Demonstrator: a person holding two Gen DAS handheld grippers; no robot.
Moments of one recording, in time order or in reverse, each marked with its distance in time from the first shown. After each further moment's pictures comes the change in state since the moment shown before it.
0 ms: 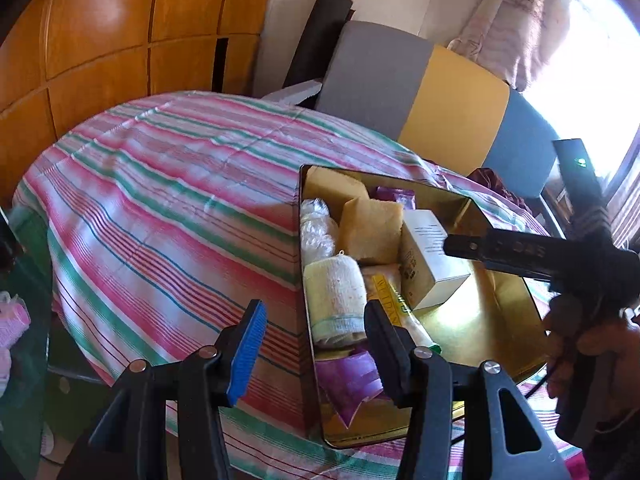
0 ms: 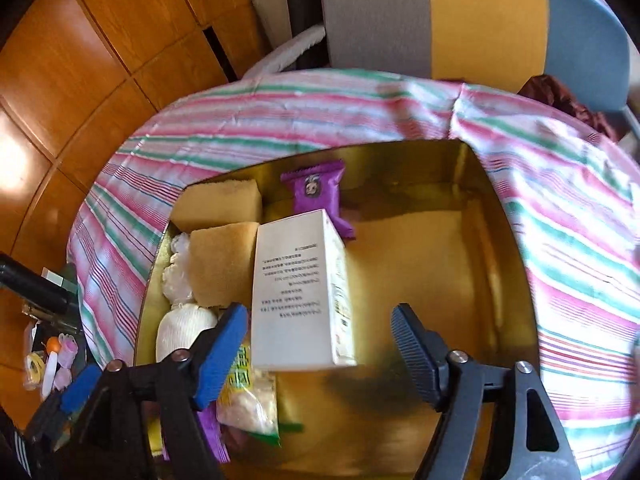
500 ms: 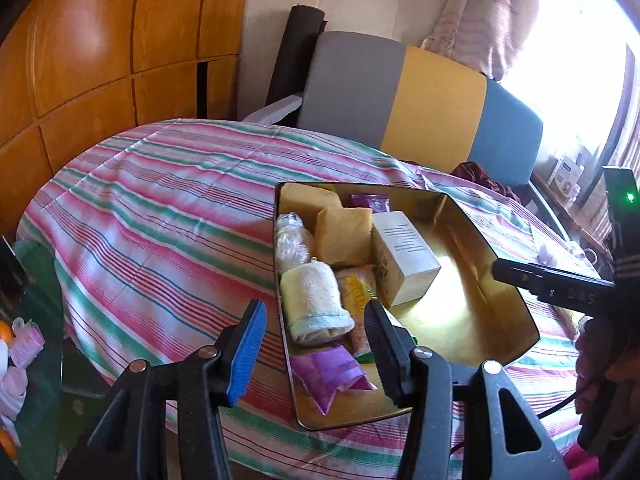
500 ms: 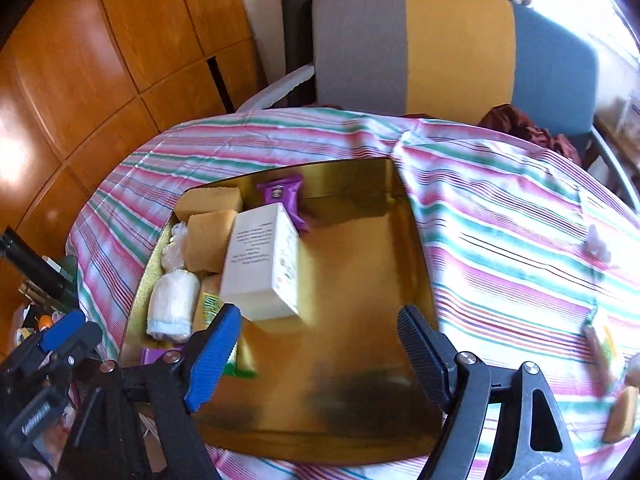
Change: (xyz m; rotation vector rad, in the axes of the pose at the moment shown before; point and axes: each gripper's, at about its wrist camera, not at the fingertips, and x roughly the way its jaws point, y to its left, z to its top) left arm -0.024 -0.026 -0.002 0.096 -0.038 -0.006; right arm -0.075 -0.037 -0.049 -0.030 -0.137 -0.058
